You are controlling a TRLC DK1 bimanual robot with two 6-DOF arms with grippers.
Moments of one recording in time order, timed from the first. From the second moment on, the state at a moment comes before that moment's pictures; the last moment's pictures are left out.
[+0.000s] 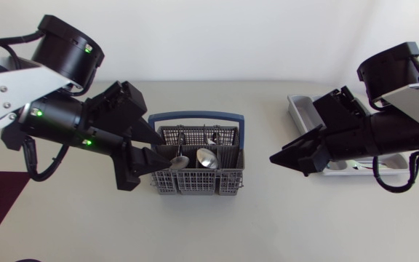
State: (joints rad) left arm -0.49 1.30 1.04 -0.67 0.37 0.61; right arm 0.23 1.19 0.87 -0.61 -0.50 -0.26
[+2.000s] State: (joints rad) left arm -0.17 1.12 1.01 -0.62 0.82 0.48; right arm 0.25 1.13 0.85 -0.67 -0.53 -0.29
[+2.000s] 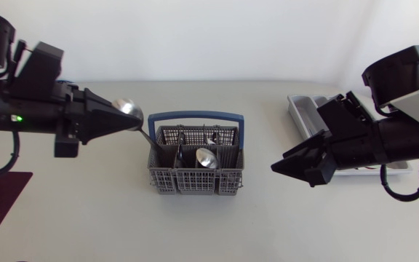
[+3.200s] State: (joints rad) left arm -0.61 1.38 1.31 -0.67 0.99 0.23; right arm 0.45 0.86 0.86 -0.61 -0.62 -0.32
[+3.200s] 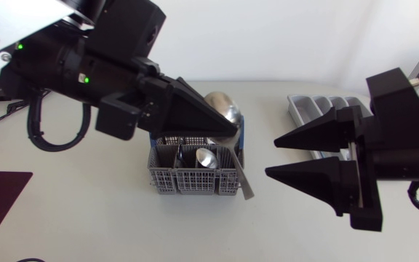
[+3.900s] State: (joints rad) left arm -0.62 1.51 1.37 -0.72 1.09 0.24; right arm 0.51 0.99 0.80 -0.49 -0.70 -0.32
